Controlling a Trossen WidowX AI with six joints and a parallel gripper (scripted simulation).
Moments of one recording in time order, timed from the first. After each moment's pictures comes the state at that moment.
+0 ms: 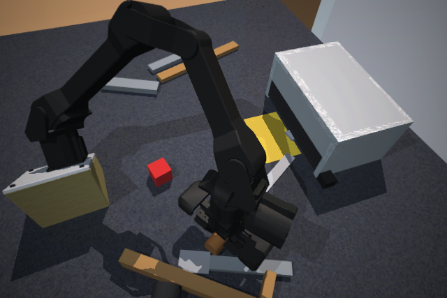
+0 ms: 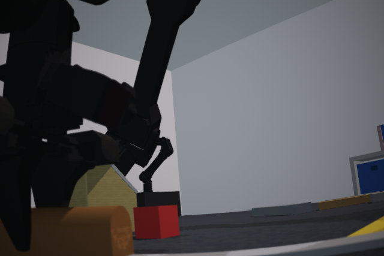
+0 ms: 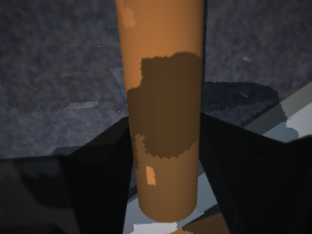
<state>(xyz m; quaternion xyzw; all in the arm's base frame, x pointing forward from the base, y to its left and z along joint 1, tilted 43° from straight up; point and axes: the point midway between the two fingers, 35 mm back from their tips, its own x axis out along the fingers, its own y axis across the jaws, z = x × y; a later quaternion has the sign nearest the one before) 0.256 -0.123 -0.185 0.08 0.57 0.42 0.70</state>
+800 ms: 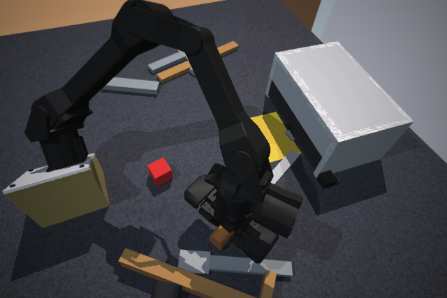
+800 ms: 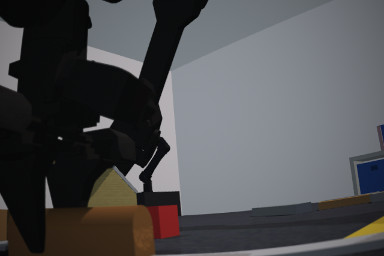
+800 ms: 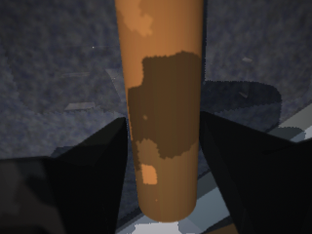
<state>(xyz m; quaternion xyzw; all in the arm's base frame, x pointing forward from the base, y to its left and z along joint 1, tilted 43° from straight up) 0.269 -0.116 -0.180 0.08 0.57 0.41 0.70</state>
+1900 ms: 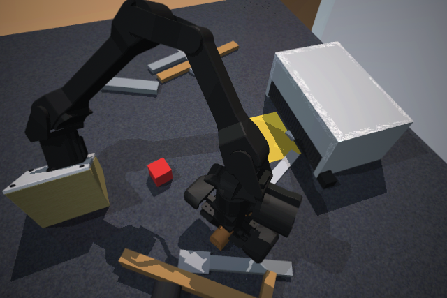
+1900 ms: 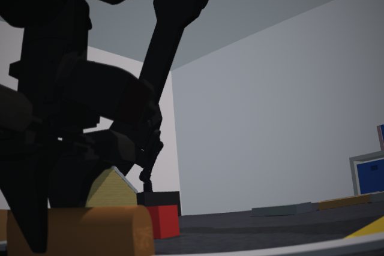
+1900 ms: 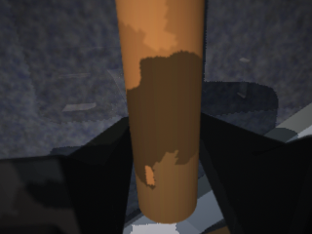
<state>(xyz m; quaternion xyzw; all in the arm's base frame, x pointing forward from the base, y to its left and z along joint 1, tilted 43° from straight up) 0.270 -0.116 -0.180 0.08 0.57 0.41 0.71</state>
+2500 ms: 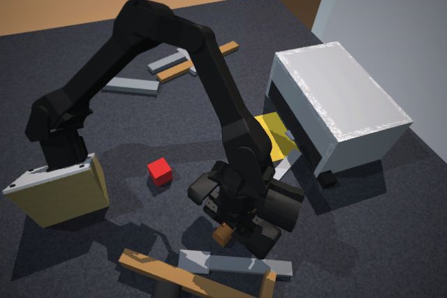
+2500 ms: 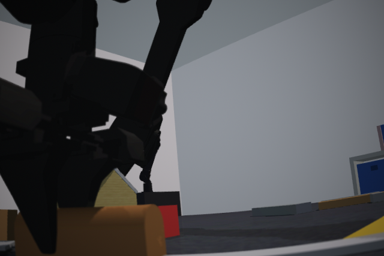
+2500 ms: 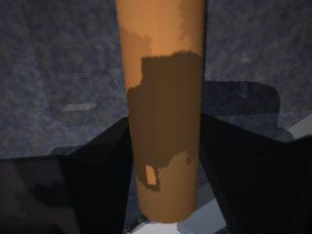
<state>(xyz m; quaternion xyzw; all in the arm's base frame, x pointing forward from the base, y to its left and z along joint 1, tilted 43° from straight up) 0.277 -0.112 -0.178 0.08 0.57 0.41 0.70</state>
